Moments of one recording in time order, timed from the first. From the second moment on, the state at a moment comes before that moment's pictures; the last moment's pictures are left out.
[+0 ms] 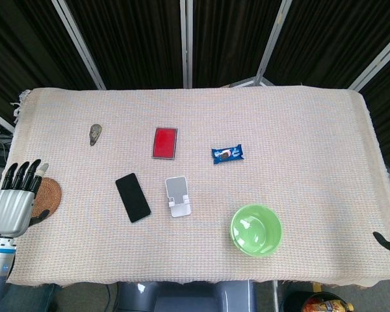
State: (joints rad) left arm -0.27 -1.14 0.01 -1.73 1.39 1.51 0.41; right arm -0.01 -0.86 0.10 -1.80 -1.45 1.57 0.01
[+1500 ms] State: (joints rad) left arm -0.79 -1.53 0.15 -0.90 1.95 1.04 -0.11; right arm 0.03 -0.88 0.13 -1.83 -1.31 1.49 -0.09
